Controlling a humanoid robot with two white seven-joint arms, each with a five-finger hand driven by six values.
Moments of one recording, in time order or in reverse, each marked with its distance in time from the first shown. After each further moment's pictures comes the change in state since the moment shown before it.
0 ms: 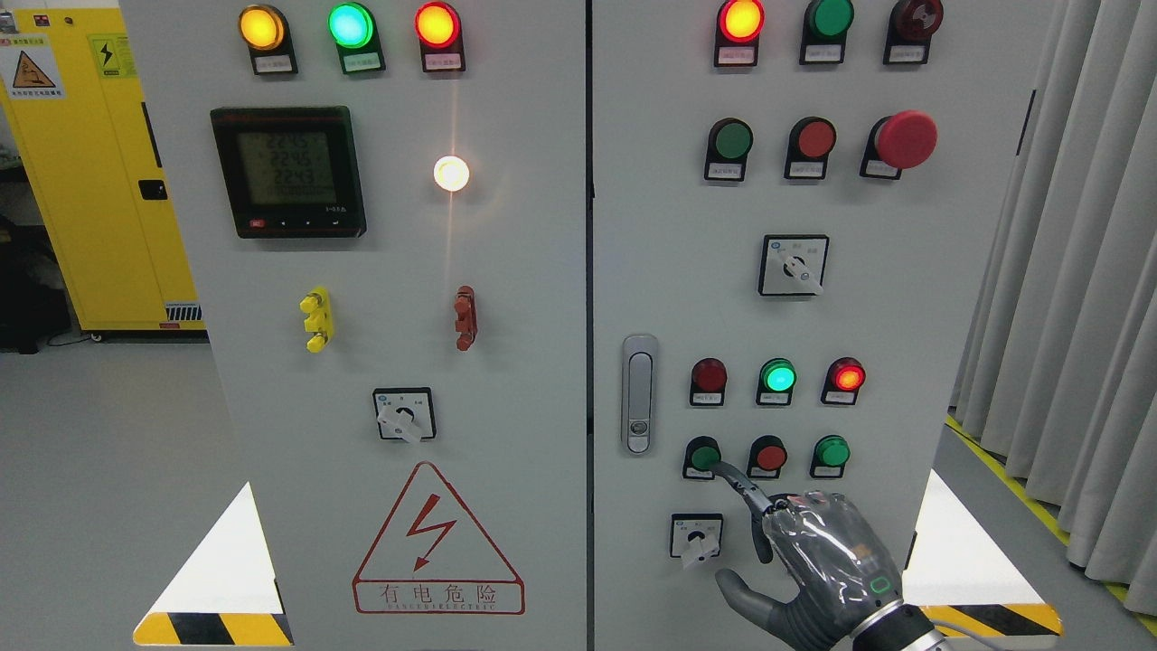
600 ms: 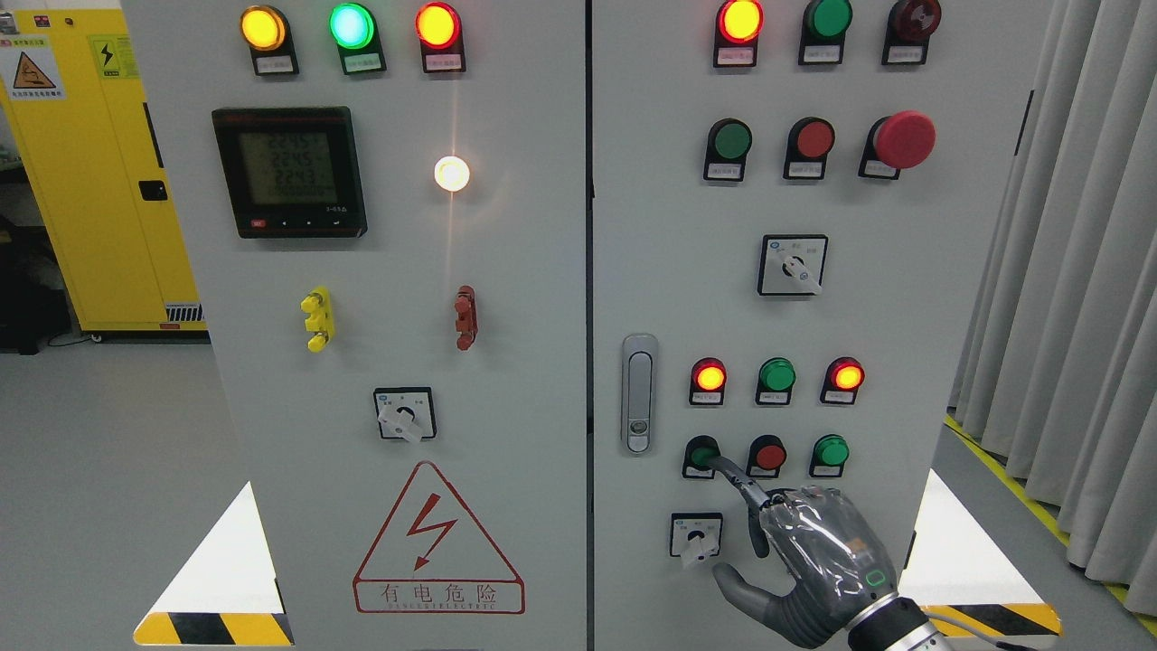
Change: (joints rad) left arm 0.000 0.000 0.000 0.000 0.000 0.000 0.000; right arm -0.015 0.000 0.004 0.031 0.001 0.005 -0.006
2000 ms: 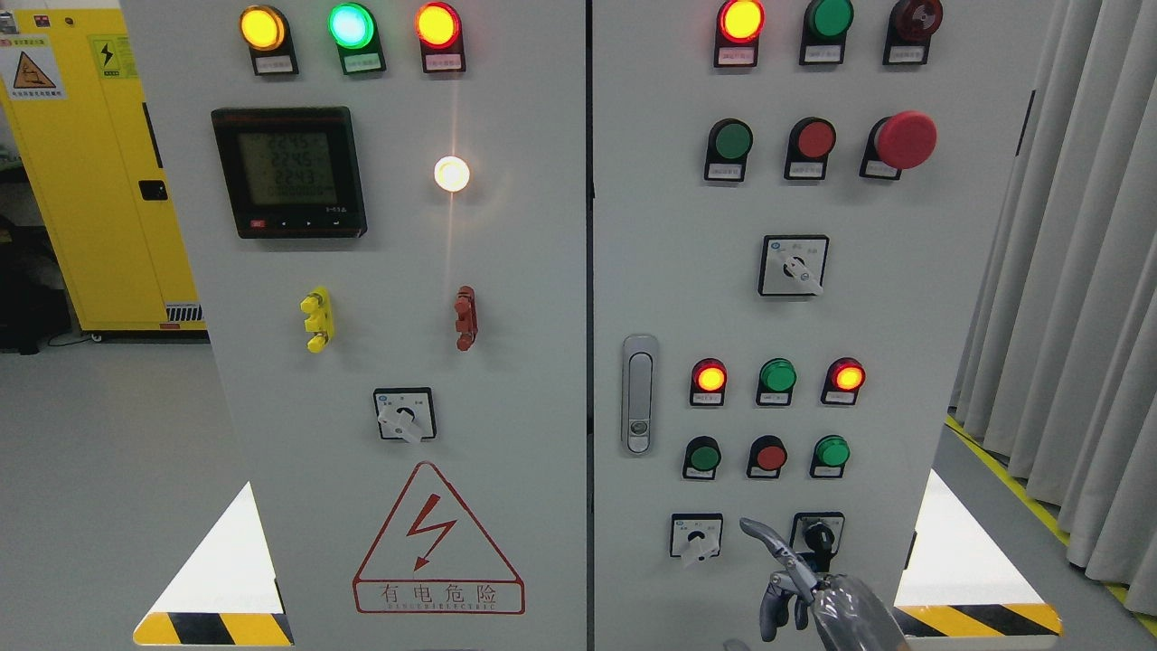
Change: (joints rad) left arm 0.000 0.000 0.000 0.000 0.000 0.000 0.000; right arm 0.273 0.003 -0.008 -0.123 -0.591 -0.029 -0.037
